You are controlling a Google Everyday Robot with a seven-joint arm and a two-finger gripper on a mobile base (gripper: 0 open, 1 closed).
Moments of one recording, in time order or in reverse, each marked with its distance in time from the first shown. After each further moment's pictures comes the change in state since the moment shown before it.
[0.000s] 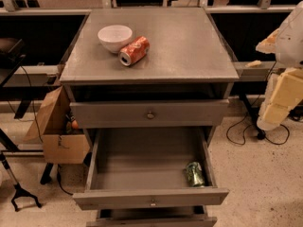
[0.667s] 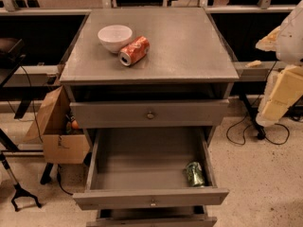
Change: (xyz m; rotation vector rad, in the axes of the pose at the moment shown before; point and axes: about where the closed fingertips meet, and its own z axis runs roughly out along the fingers) arm 0.001 -0.009 0.002 0.008 -0.028 0.004
